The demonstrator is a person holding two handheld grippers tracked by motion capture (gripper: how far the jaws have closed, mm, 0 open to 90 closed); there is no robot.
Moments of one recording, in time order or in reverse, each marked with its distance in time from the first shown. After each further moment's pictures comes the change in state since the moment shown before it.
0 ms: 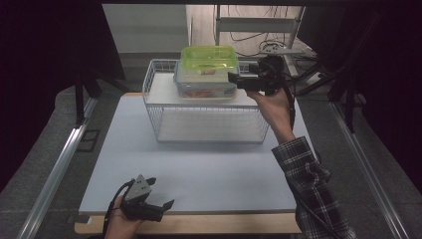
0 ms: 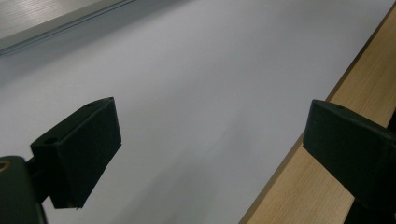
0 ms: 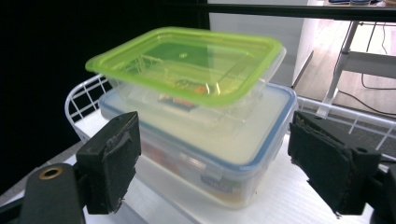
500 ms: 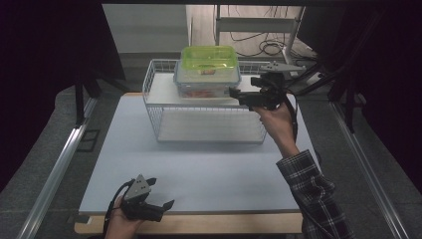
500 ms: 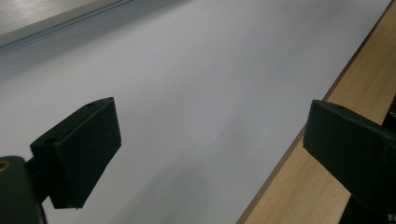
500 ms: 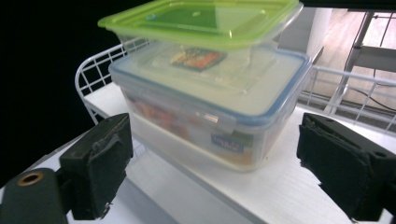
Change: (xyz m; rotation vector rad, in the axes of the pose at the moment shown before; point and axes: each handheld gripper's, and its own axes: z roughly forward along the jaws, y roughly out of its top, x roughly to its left) left arm 0.001 0.000 0.001 -0.004 -0.016 -0.012; right arm 0.001 -0.032 -0.008 0.012 0.038 -0.012
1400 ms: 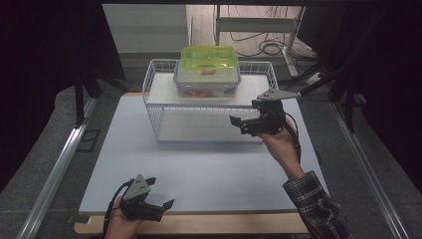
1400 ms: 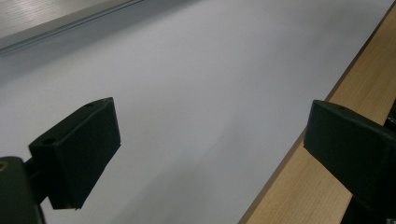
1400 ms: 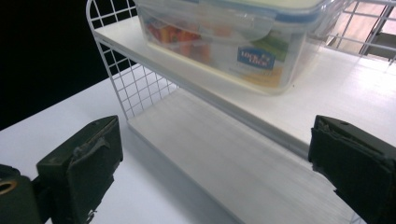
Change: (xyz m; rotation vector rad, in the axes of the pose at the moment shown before) left arm 0.000 0.000 -0.001 -0.014 0.003 -0.008; right arm 0.010 -0.056 -0.010 0.080 0.030 -0.087
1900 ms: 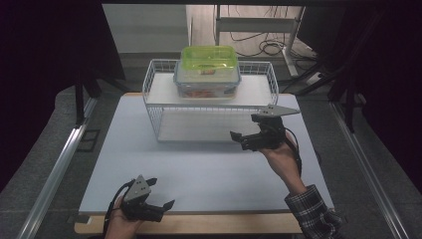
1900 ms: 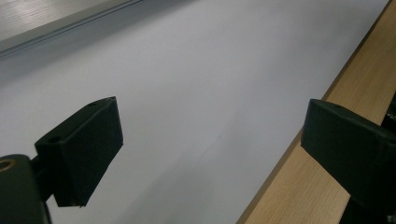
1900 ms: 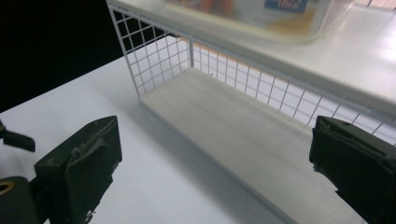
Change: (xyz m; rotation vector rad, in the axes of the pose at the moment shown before) left arm -0.001 0.000 0.001 0.000 -0.003 0.019; right arm 0.011 -0.035 -0.004 0.028 0.035 -0.001
